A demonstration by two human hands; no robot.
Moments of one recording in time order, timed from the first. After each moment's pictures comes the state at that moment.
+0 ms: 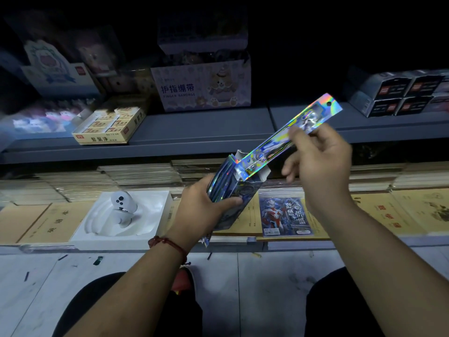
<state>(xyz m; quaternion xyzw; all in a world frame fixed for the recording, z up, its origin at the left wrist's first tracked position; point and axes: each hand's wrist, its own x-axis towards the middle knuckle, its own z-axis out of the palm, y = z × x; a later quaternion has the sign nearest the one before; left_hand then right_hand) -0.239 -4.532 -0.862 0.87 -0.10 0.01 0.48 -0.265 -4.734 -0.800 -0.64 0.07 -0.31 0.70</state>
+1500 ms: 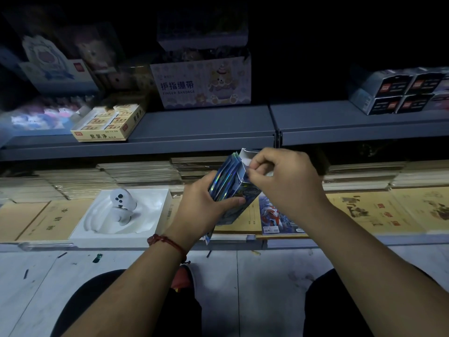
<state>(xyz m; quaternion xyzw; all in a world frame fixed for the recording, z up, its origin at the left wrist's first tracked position) -0.244 -4.533 -0.857 0.86 -0.14 0.00 0.49 -0.272 -4.717 -0.813 -0.90 -0.02 -0.21 0.37</state>
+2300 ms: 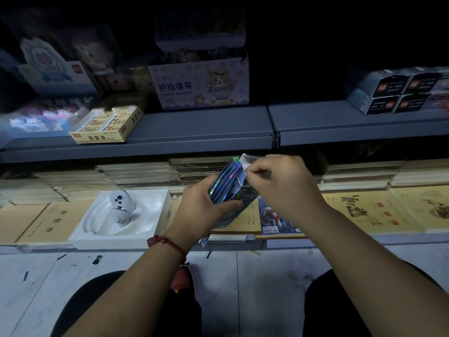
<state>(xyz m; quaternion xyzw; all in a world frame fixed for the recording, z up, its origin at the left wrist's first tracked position) -0.243 -4.531 -0.862 0.88 -0.14 0.01 0.45 -0.271 -4.719 -0.821 -0.92 -0.05 -0.18 0.34</state>
